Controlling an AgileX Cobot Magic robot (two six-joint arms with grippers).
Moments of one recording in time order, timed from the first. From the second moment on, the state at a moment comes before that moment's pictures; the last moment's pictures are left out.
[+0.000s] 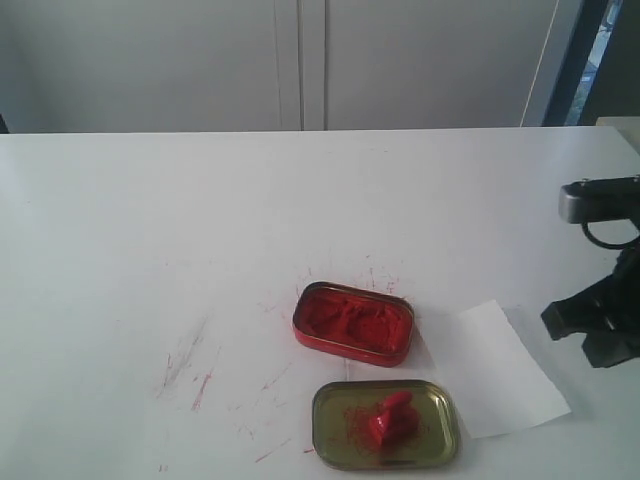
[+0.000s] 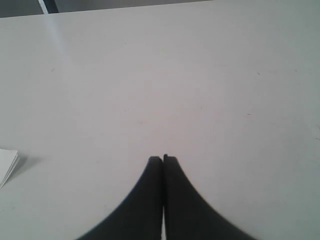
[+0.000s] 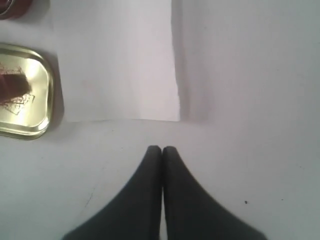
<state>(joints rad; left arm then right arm) 0.04 0.00 0.02 -0.09 0.39 0.15 0.09 1.32 -0.80 0.14 0.94 -0.19</state>
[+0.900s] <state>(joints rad) 0.04 0.00 0.02 -0.09 0.39 0.15 0.40 1.60 -1.05 0.15 0.98 -0.36</state>
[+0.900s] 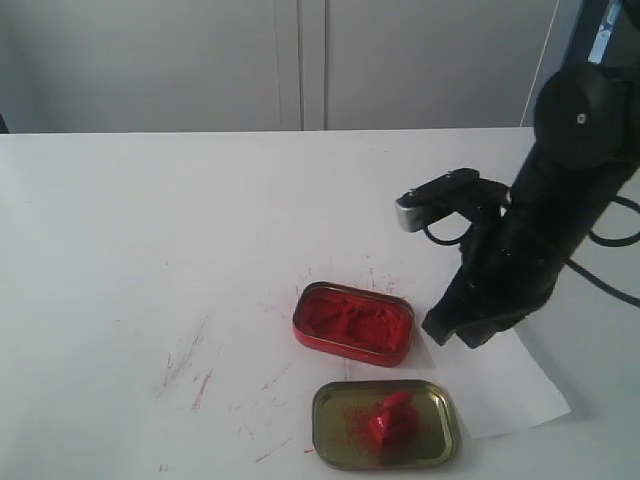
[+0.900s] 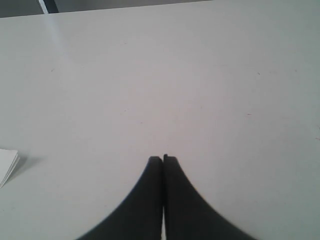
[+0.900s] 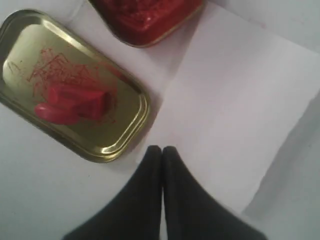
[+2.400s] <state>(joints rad) 0.04 0.00 0.02 -0.09 0.39 0.15 0.62 1.66 -0.95 0.18 0.80 -1.33</state>
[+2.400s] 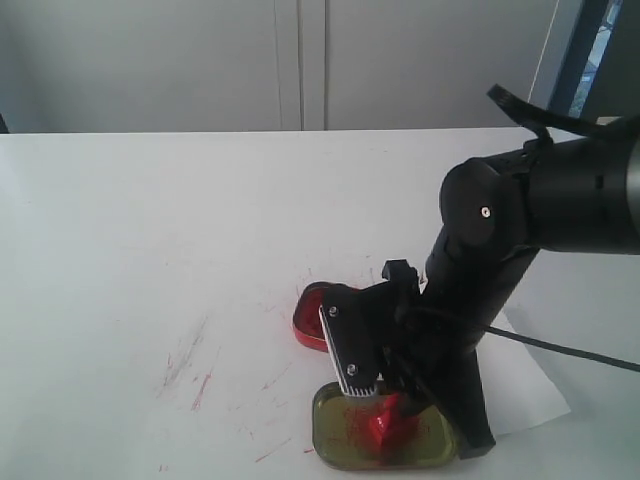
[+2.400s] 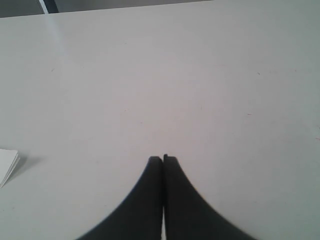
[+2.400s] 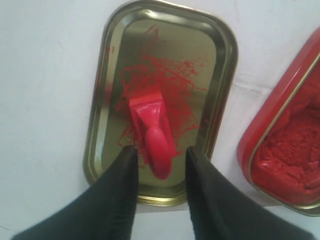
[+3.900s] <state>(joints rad) 0.04 0.00 0.02 -0.09 0.39 0.15 0.62 1.68 -0.92 0.26 0.73 -1.32</state>
